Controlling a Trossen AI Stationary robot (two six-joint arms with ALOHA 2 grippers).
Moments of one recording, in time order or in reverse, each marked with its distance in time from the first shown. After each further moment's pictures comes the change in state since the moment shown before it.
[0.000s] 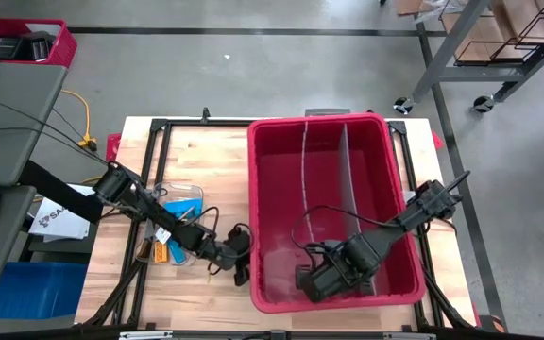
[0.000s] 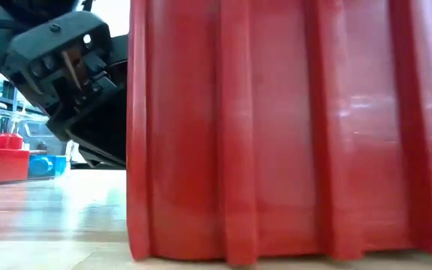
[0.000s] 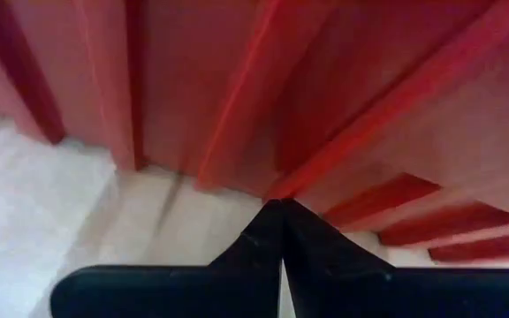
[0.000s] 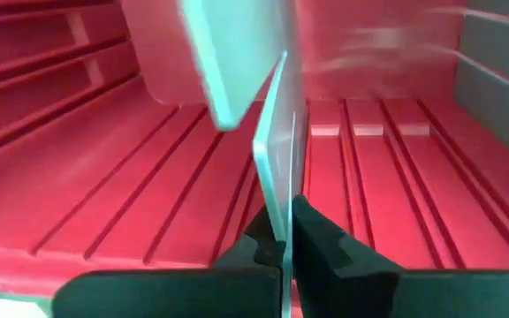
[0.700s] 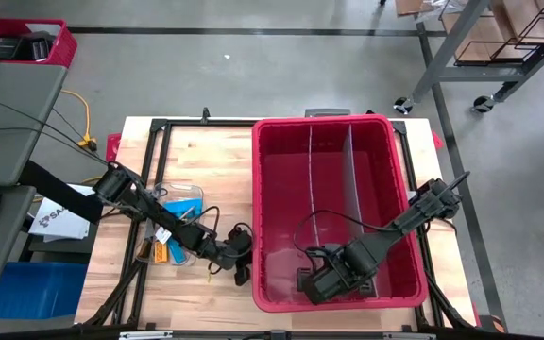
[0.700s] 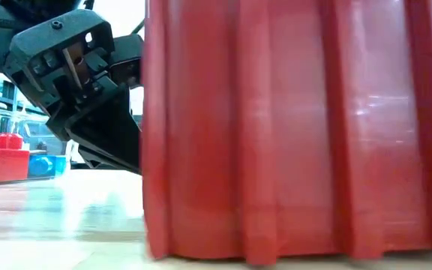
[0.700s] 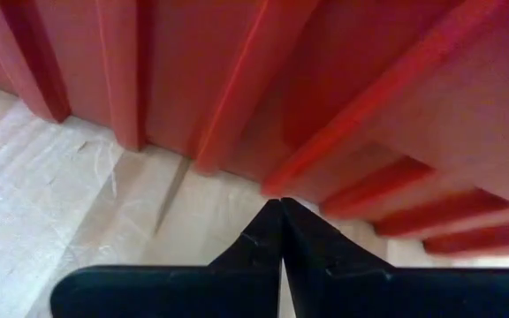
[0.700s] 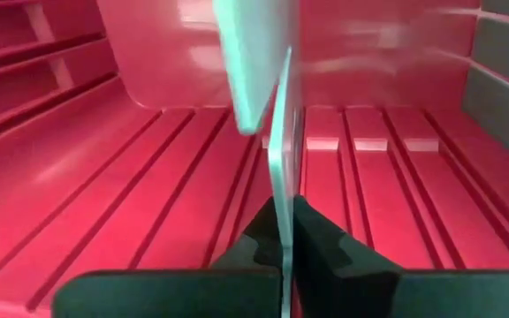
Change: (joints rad) left arm 0.000 0.000 0.002 -0.011 0.021 -0.018; right arm 0.016 -0.032 -0.148 0.096 -0.009 0.003
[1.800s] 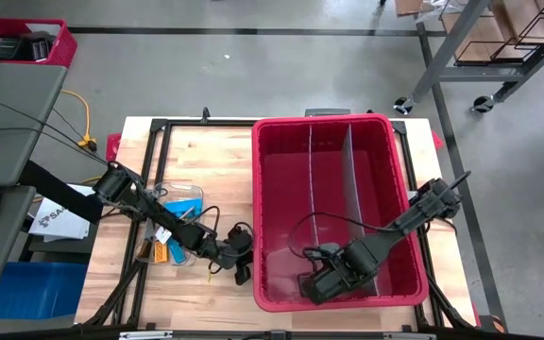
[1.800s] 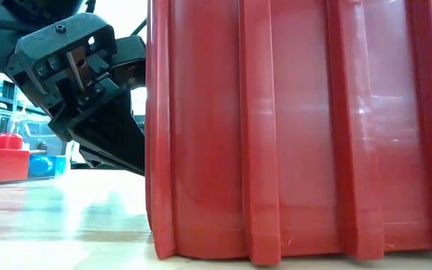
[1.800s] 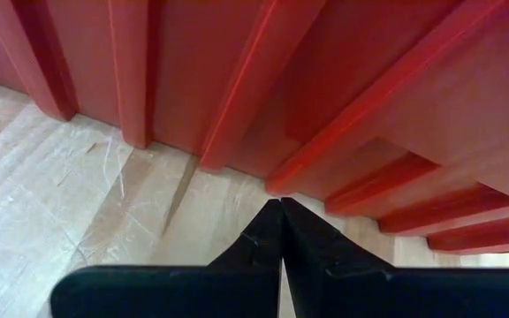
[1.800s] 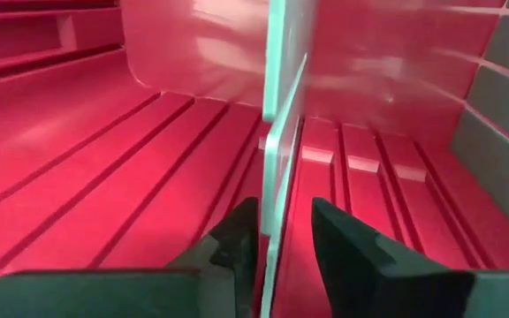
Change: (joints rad) left arm 0.006 -0.002 0.000 -0.007 -0.006 0.001; right arm 0.004 -0.006 -0.003 -0.010 0.000 -0.204
